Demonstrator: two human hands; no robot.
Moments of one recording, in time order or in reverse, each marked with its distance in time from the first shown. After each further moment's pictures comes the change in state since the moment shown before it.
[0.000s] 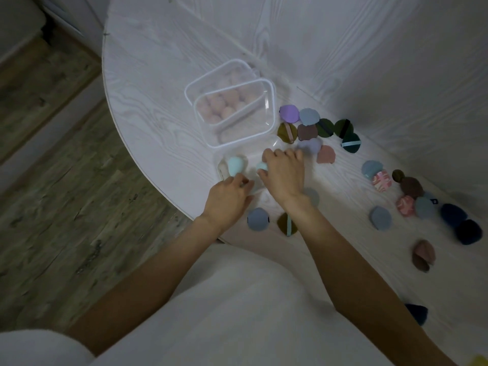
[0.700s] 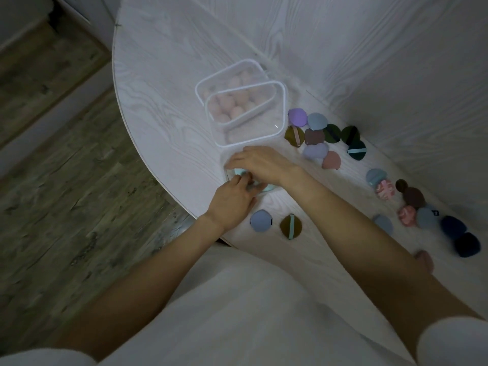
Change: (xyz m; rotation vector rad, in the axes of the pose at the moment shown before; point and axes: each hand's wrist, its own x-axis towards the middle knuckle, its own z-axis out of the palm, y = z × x) left_hand -0.001 -0.006 0.009 -0.037 -0.016 0.067; right_hand 0.049 -0.022 -0.010 0.118 -0.400 -0.652
